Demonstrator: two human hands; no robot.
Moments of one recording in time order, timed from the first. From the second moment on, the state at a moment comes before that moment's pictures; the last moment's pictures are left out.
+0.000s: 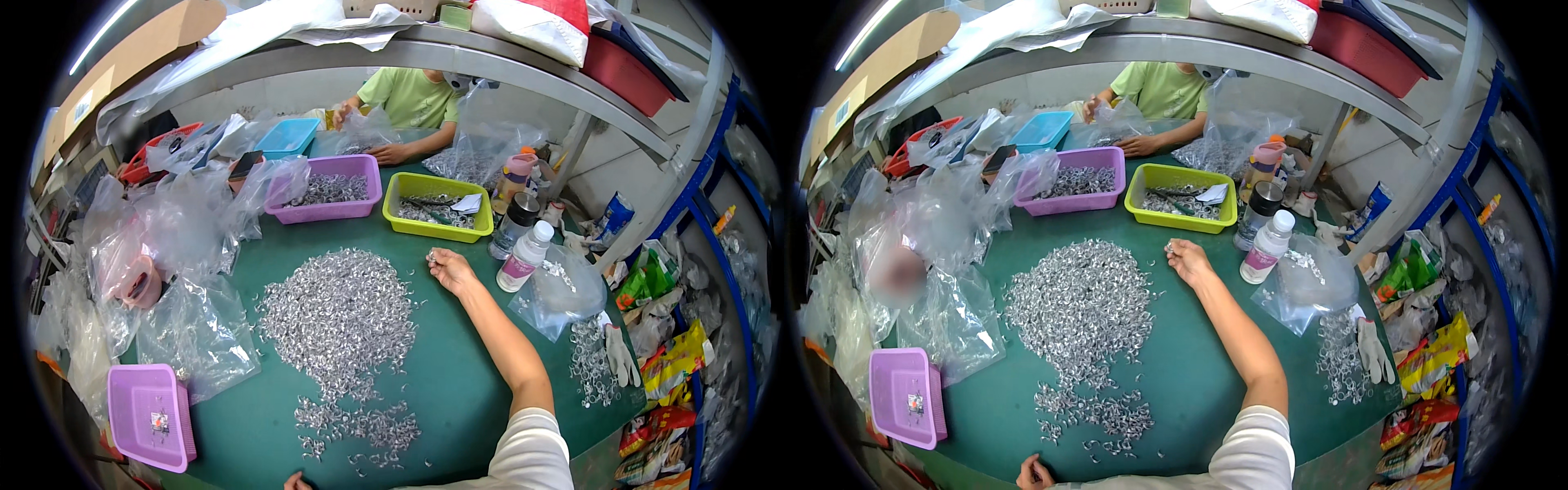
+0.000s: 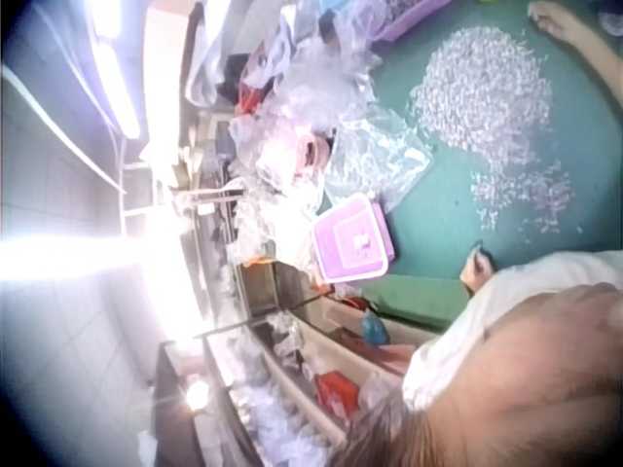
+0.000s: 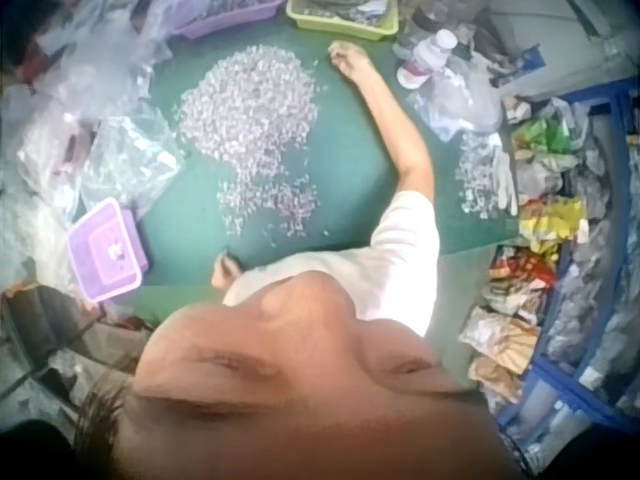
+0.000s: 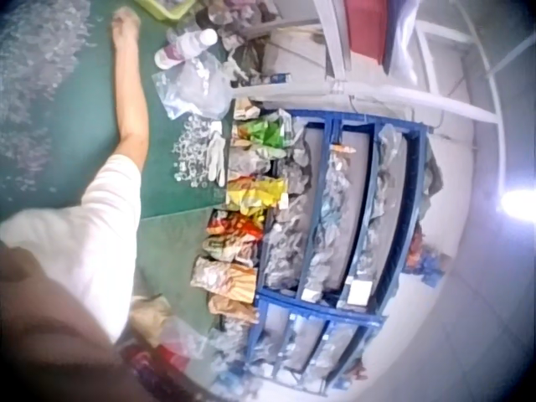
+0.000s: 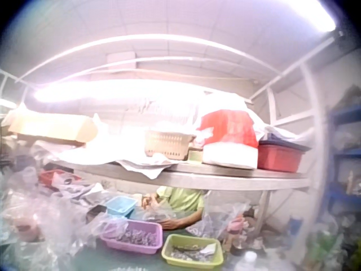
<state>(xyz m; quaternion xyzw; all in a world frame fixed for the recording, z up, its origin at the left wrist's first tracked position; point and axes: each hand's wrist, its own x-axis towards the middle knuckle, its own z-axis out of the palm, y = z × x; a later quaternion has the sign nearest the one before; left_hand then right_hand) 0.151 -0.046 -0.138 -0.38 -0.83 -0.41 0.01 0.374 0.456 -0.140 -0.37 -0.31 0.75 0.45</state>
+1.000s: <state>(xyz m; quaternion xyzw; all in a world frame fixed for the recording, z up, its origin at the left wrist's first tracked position) 0.135 -0.061 -0.170 -0.41 -0.82 -0.41 0.02 0.320 0.646 -0.053 -0.53 -0.79 -0.08 0.29</state>
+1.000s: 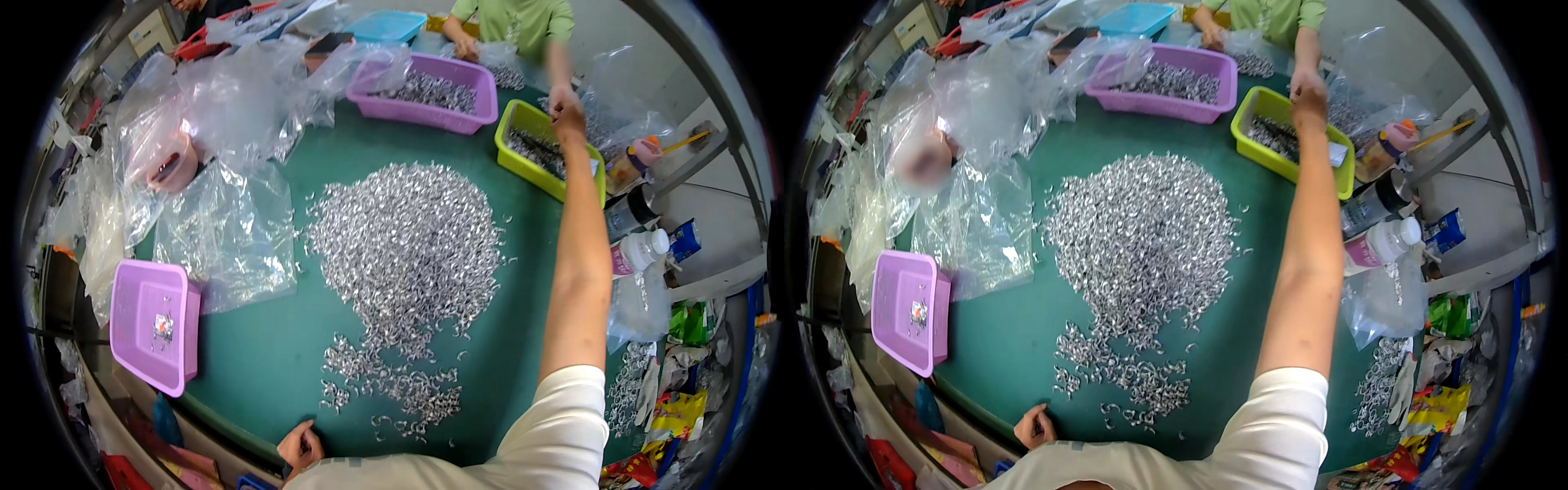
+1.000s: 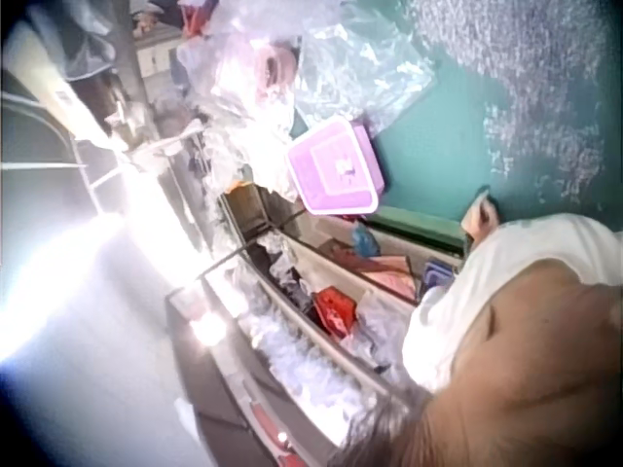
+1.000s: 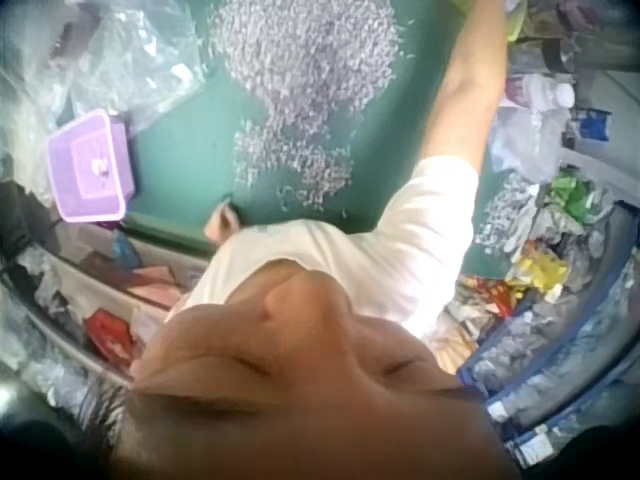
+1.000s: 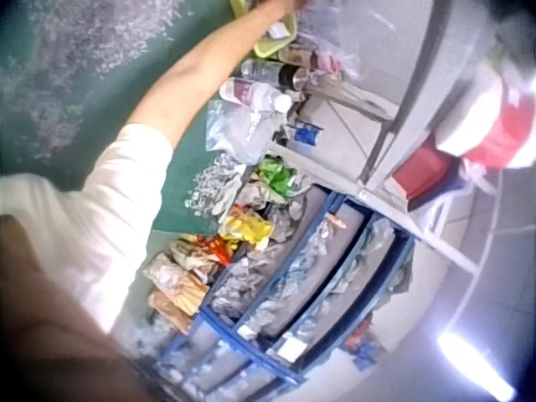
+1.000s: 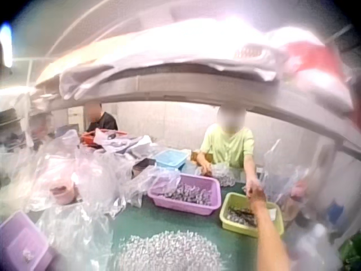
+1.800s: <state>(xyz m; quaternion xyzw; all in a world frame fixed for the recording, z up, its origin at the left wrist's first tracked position) 0.136 -0.045 -0.145 -0.44 -0.78 -0.45 -0.02 0.290 0.160 -0.102 -0.21 -0.95 0.25 0.04</state>
